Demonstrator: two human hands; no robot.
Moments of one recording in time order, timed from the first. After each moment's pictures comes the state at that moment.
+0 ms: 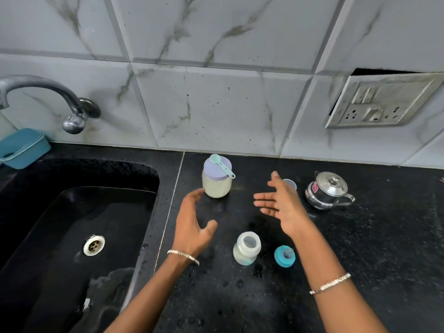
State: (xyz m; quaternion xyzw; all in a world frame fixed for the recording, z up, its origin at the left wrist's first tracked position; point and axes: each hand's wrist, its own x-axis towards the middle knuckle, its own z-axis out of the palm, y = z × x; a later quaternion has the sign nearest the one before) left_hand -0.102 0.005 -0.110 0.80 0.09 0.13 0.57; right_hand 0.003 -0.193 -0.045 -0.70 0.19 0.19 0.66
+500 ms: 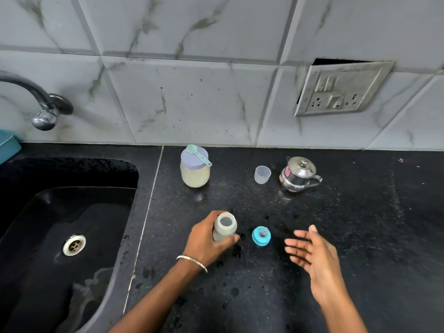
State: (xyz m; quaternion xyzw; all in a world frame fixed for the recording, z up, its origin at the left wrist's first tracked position) left_hand -0.128 -0.063 -0.127 0.85 0.02 -0.01 0.52; right_hand -0.133 -0.316 -0.083 -0.66 0.29 0.06 0.69
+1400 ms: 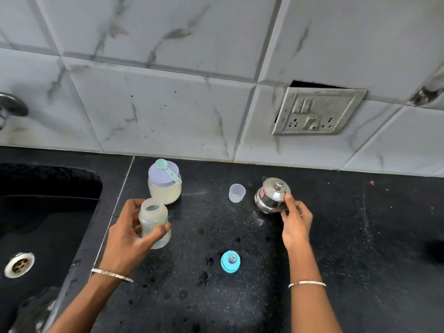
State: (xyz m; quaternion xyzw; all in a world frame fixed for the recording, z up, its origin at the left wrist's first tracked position) left_hand -0.112 -0.017 -0.063 0.81 0.13 0.12 0.56; right_hand 0.028 -0.352 -0.104 -0.56 0.22 -0.09 0.79
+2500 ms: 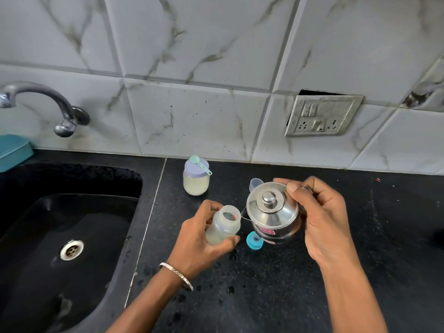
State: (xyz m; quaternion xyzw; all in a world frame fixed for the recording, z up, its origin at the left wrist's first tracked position) left_hand -0.183 -0.058 -0.027 0.82 -0.06 0.11 0.56; right_hand -0.152 -0.266 0.072 -0.66 -0.03 -0.06 0.75
